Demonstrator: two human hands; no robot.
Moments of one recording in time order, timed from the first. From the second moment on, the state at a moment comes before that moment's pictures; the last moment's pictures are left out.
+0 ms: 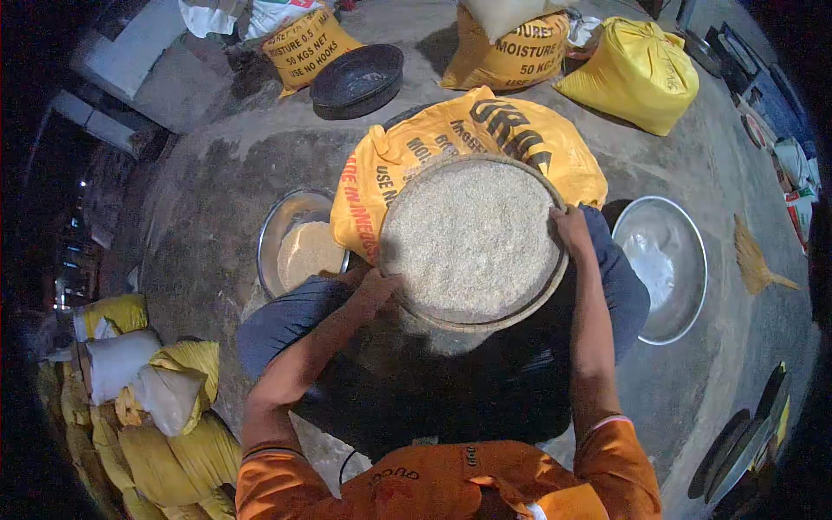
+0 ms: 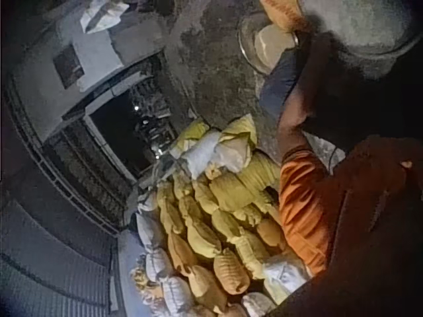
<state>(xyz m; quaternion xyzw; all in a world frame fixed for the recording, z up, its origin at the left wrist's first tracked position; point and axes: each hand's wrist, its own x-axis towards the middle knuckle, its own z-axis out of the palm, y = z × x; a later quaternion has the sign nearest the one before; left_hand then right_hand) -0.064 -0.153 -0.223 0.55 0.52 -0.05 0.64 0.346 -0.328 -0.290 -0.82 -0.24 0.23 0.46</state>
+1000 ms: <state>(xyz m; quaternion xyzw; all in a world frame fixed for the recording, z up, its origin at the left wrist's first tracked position) -0.115 -0.074 -0.270 0.74 0.45 0.13 0.48 0.268 -0.305 -0.243 -0.77 -0.17 0.19 0.58</state>
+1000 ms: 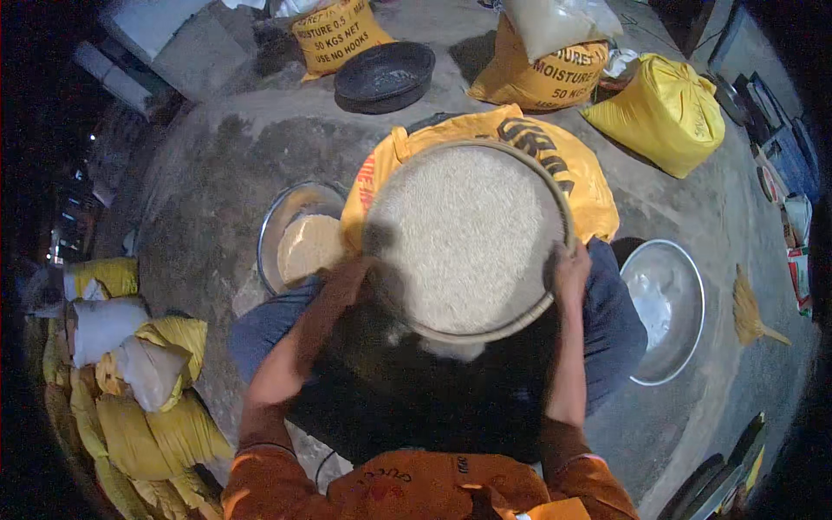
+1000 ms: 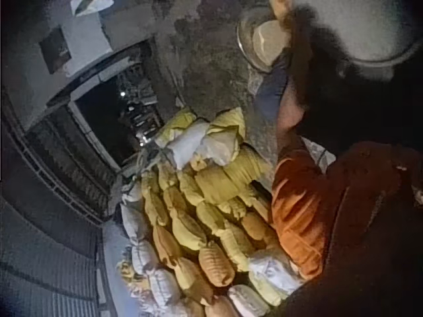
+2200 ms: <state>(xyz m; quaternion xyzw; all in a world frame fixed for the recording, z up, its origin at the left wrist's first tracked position) -0.079 -0.121 -0.231 0.65 0.52 0.13 0.54 0.277 -0.326 -0.265 -0.78 -0.19 0.14 0.58</state>
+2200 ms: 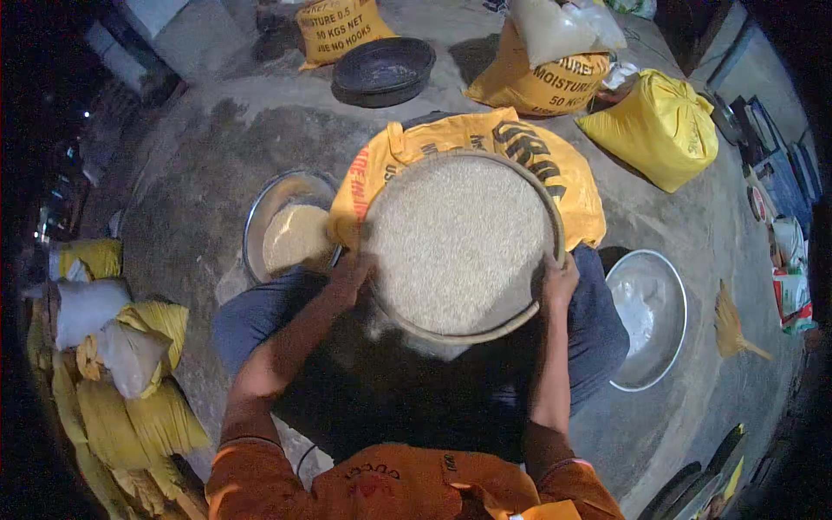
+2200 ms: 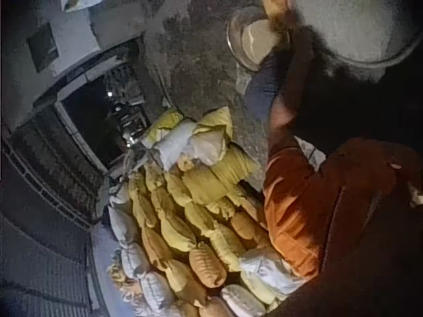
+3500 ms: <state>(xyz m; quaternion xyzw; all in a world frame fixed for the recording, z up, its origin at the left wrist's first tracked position) 0.068 -0.125 -0.248 0.90 0.36 0.13 0.21 0.298 -0.356 -0.295 -0.80 -0.21 0.19 0.53</state>
